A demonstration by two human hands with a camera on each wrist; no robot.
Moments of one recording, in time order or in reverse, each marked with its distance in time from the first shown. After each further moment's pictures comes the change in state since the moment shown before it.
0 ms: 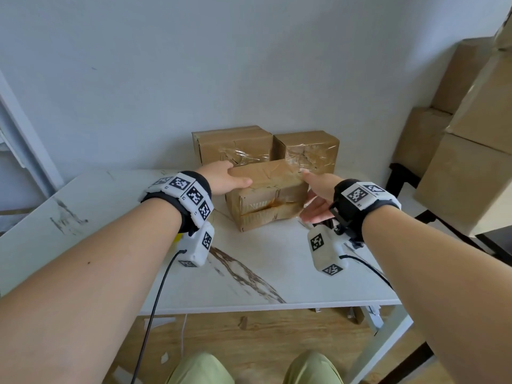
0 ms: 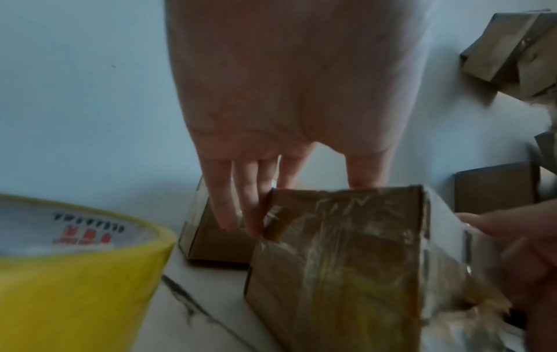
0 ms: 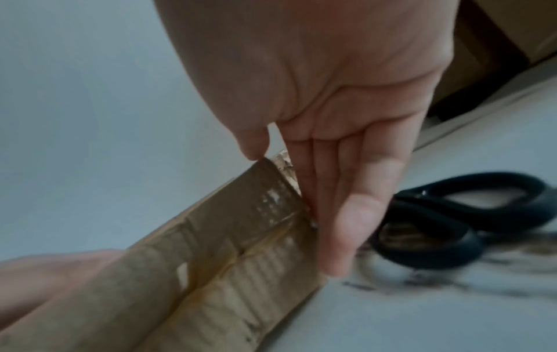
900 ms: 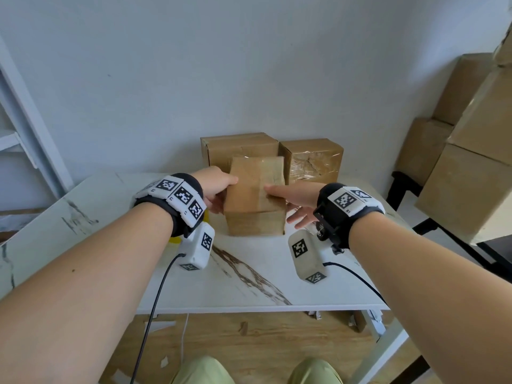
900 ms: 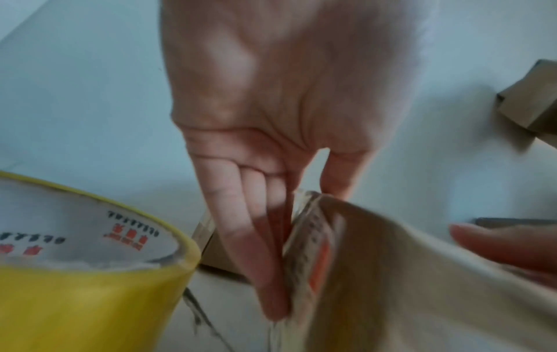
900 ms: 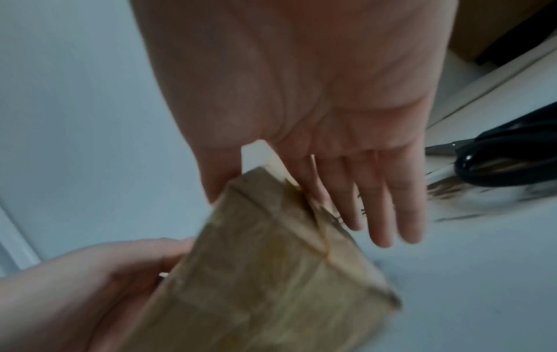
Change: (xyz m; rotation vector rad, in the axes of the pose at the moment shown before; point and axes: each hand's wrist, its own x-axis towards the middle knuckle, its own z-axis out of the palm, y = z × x) left_hand -0.029 -0.003 -0.010 -0.589 -0.119 -0.240; right_hand -0.008 -0.019 0.035 -0.173 -0.245 -0.140
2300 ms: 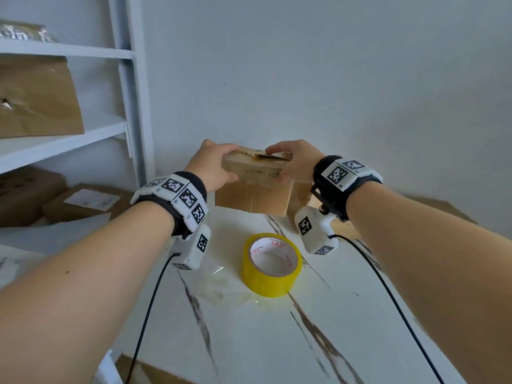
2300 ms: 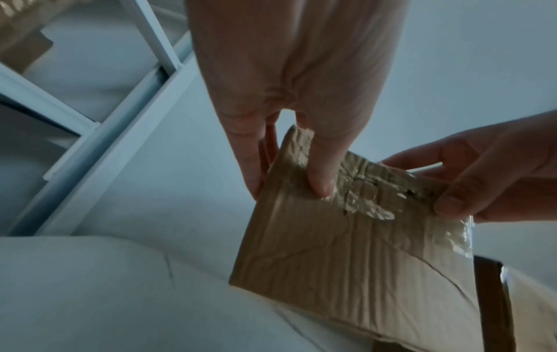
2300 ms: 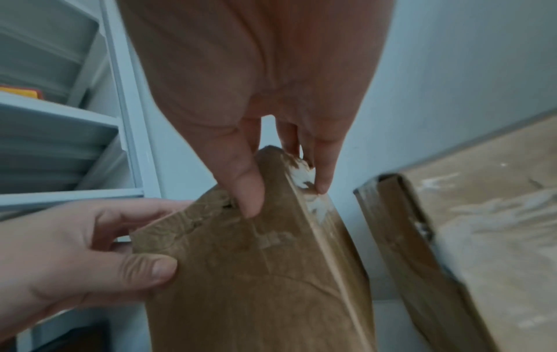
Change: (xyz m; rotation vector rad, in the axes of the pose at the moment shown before) left_hand 0.042 -0.099 -0.174 0.187 0.583 0.262; right_hand 0.089 -0.214 0.085 -0.609 0.149 -0.649
